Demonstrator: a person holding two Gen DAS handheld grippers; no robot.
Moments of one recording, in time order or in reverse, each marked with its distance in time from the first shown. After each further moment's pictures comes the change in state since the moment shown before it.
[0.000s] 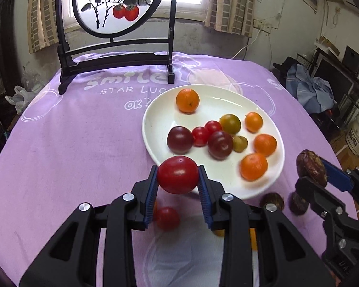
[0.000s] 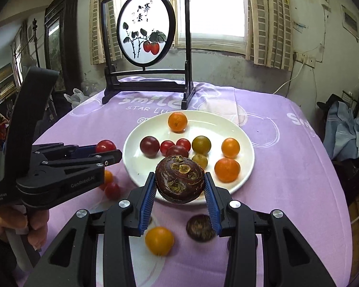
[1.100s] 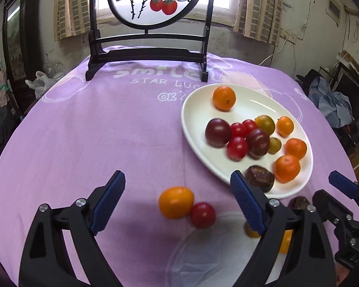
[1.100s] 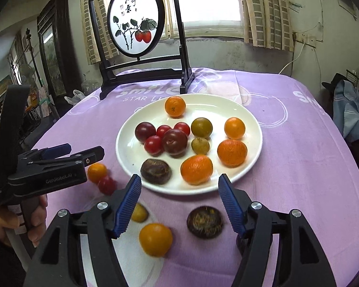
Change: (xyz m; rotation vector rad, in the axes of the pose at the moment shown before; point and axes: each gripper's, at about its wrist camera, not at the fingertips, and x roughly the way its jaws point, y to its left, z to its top) left arm 0.000 0.034 -0.027 -0.101 -0.035 0.114; right arm 0.018 -0.015 -0.024 0.077 0.039 0.051
